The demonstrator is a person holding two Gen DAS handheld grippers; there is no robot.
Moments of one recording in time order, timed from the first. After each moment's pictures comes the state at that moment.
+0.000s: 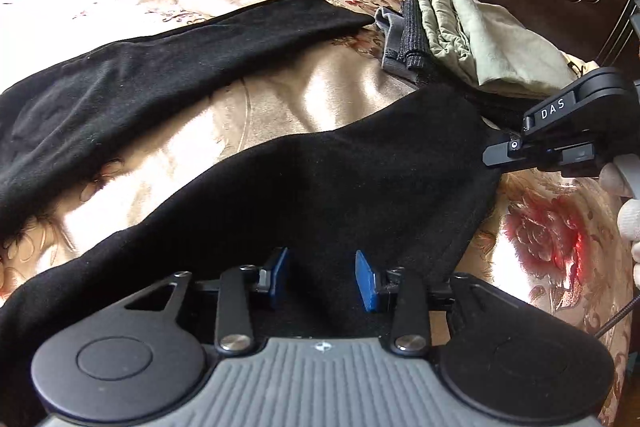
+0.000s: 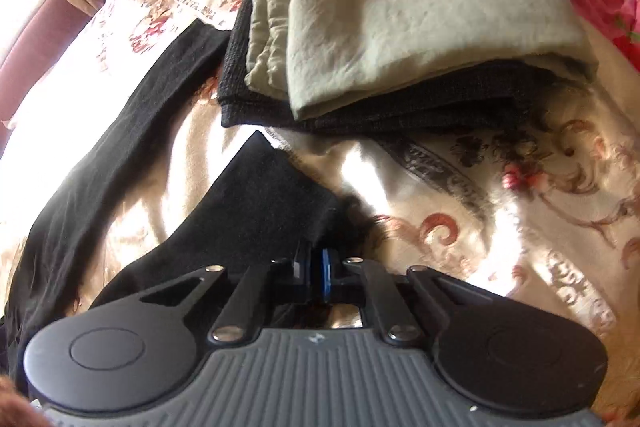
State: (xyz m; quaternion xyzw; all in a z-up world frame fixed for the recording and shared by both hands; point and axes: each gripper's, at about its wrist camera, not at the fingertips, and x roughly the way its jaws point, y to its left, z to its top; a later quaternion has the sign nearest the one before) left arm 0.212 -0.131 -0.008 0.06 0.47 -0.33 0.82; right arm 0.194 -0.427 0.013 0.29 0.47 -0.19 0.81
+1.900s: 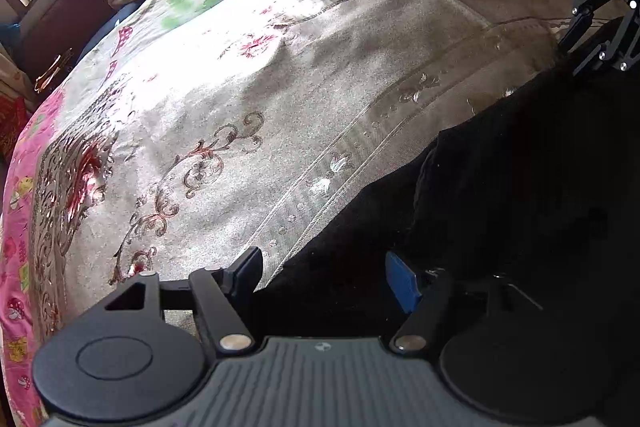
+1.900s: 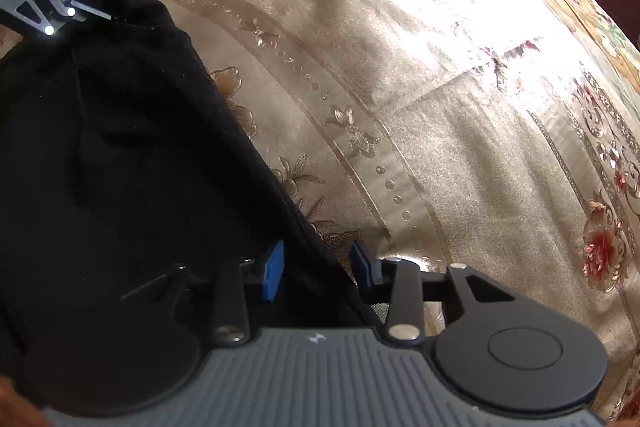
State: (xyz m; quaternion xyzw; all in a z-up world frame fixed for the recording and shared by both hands) left arm 0.464 0.330 0.007 0.22 0.49 -0.11 0.84; right arm 0.557 0.030 -0.017 -0.31 0.49 0.39 0.72
